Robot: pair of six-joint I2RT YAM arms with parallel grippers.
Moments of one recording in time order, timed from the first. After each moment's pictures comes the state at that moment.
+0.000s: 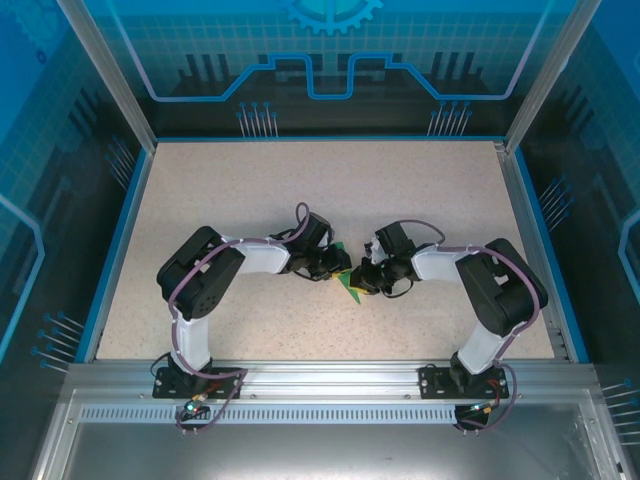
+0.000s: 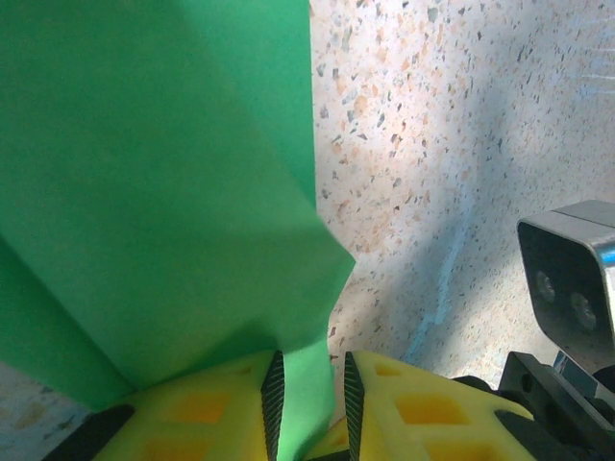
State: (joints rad) left arm -0.64 1.93 1.01 0.01 0.43 -1.03; right arm 0.48 1.70 0.73 -0.16 -0.60 0.75
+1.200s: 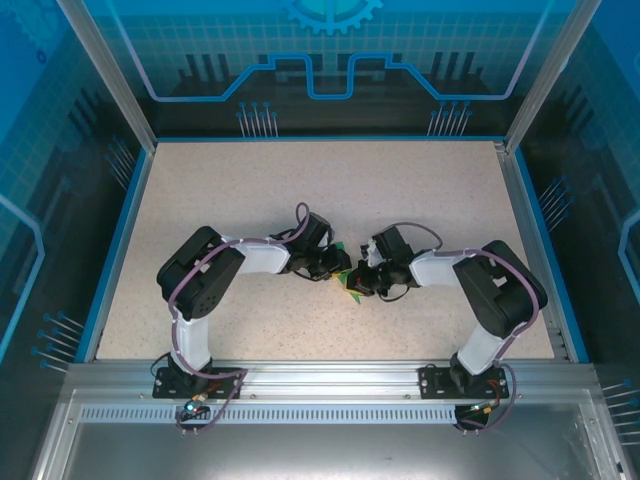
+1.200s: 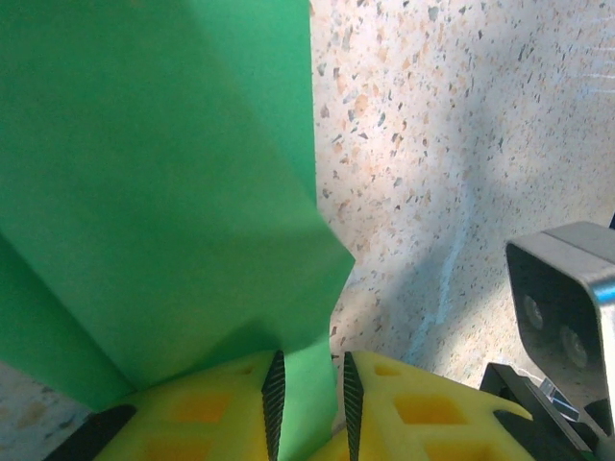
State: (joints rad) left arm -0.64 1.93 1.01 0.01 0.43 -1.03; right arm 0.52 1.69 0.68 -0.05 -0.60 0.79
